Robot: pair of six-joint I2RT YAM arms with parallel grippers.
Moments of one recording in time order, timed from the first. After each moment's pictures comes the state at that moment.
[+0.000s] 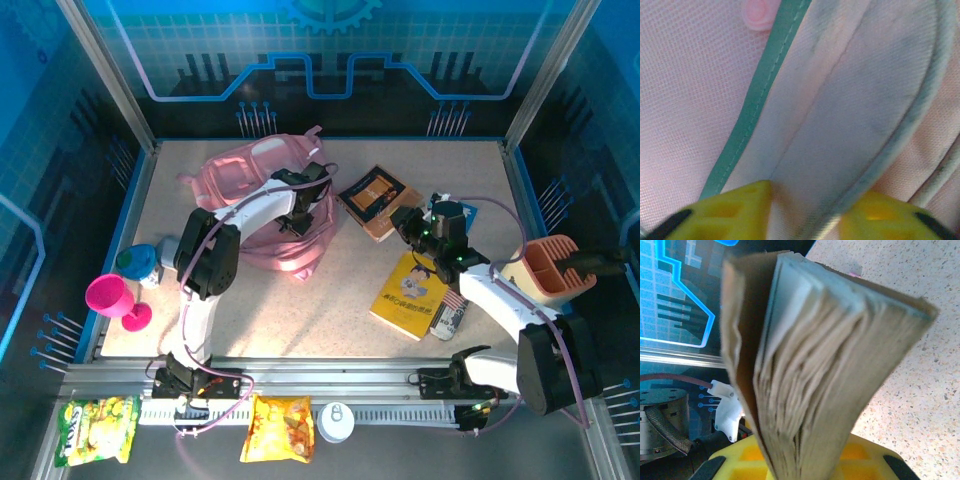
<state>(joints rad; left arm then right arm) -0.51 2.12 1.73 -1.00 -0.33 0.03 0.26 1.21 0.63 0.16 -0.22 1.07</state>
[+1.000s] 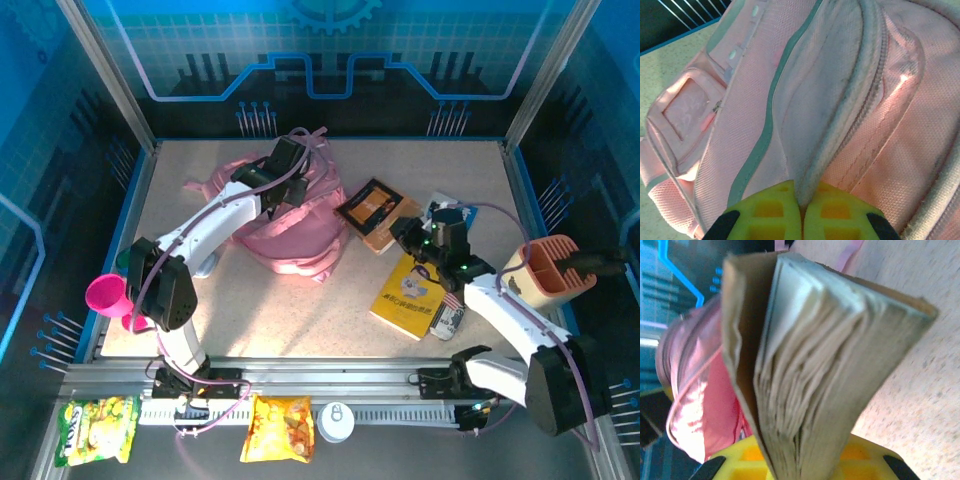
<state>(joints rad) -0.50 1.77 1.60 -0.73 -0.31 -0.10 0.32 1.12 0.61 0.02 -0.21 1.05</state>
